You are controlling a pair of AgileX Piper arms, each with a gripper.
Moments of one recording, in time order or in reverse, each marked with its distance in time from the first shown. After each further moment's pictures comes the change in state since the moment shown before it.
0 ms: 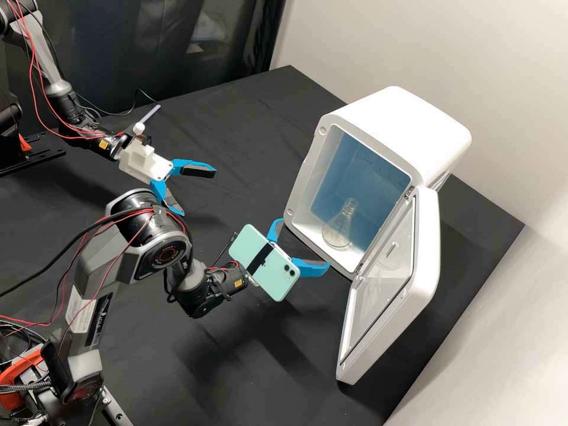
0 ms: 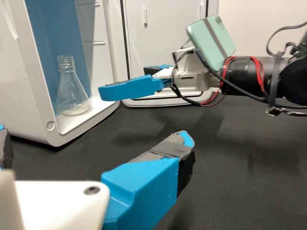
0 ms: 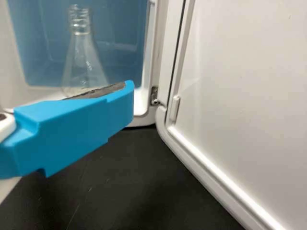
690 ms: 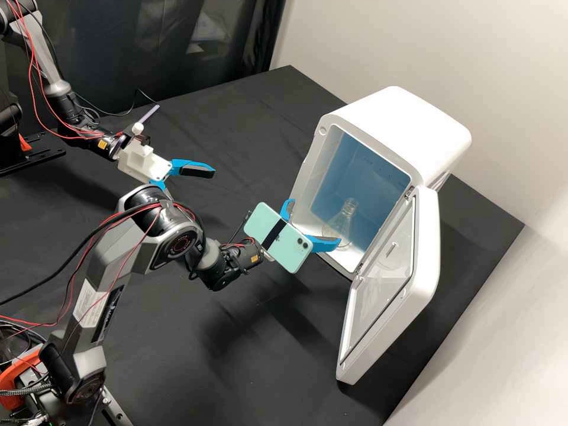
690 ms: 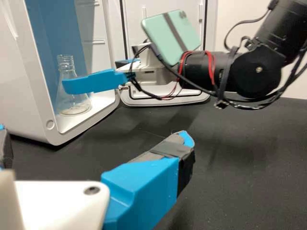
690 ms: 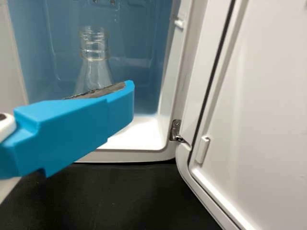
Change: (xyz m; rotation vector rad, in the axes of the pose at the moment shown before) left arm -0.002 -0.002 0.000 0.000 -0.002 -0.002; right arm 0.055 -0.010 -0.029 0.001 0.028 -0.010
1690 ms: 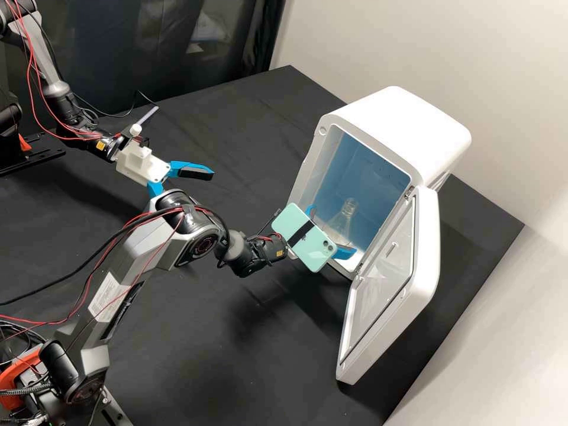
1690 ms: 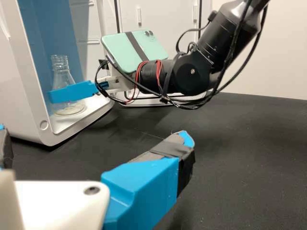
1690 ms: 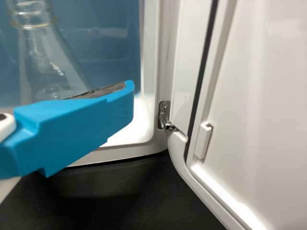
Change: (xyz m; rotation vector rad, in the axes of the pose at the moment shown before) left arm 0.000 -0.001 0.005 -0.001 -0.013 -0.003; right arm 0.067 -0.003 0.014 0.106 -0.137 -0.027
